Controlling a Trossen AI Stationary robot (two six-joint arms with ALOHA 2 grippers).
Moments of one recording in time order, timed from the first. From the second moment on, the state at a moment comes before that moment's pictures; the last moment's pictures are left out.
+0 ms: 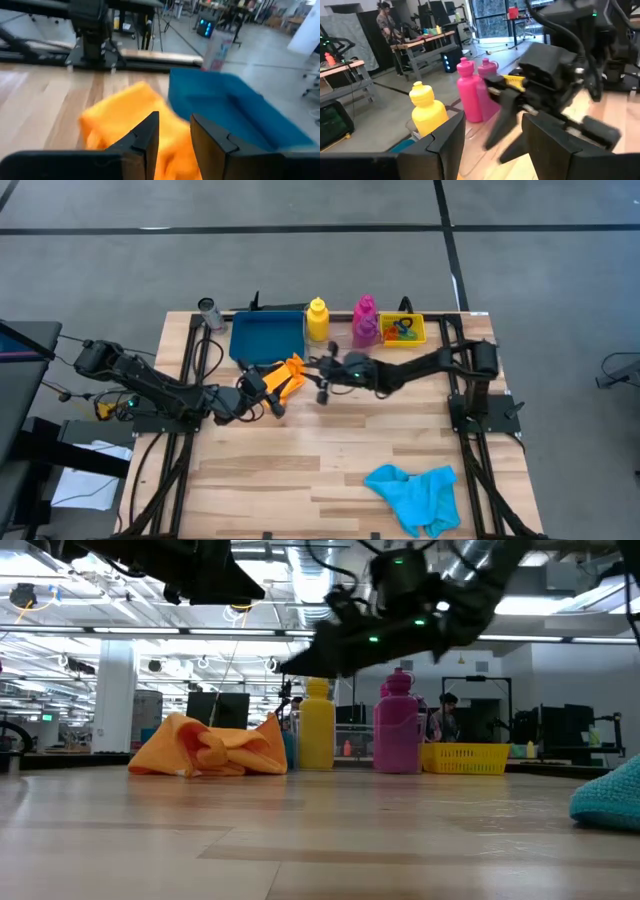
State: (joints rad) left arm -0.29 1.19 0.54 0.54 -1.00 0.07; right arm -0.13 1.90 0.95 0.76 0.12 -0.15
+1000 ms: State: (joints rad) left arm -0.31 1.13 0.54 0.53 -1.25 0.20; right arm -0.26 1.96 1.26 0.32 -0.03 -0.05
